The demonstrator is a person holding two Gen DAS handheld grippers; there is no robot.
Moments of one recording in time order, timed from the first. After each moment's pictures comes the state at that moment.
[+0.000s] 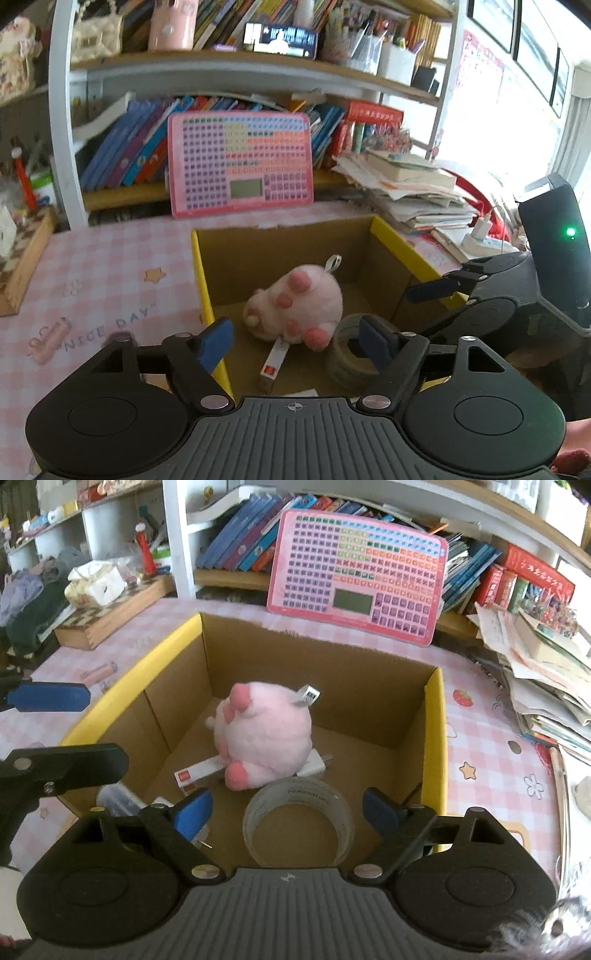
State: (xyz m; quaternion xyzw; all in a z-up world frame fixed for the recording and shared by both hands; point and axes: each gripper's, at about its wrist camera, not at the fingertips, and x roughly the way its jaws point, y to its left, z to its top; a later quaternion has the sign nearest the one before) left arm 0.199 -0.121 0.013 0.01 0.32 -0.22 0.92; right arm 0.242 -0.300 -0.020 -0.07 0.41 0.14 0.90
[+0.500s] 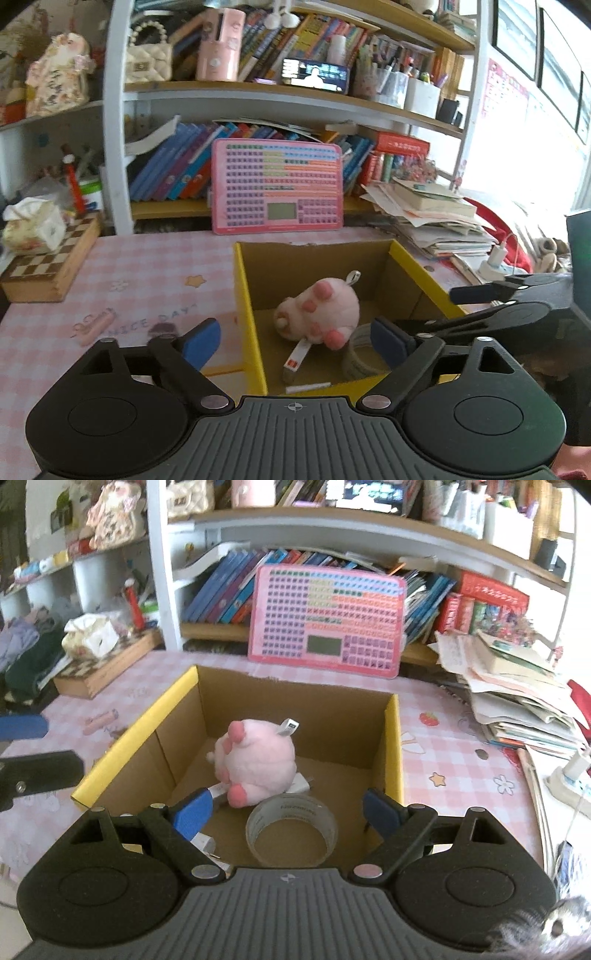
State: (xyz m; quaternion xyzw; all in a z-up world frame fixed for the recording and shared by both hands) left arm 0.153 -0.104 0.031 -0.01 0.28 -0.16 0.95; right arm 0.193 -0.314 0.006 -0.04 0.34 0.11 0.94
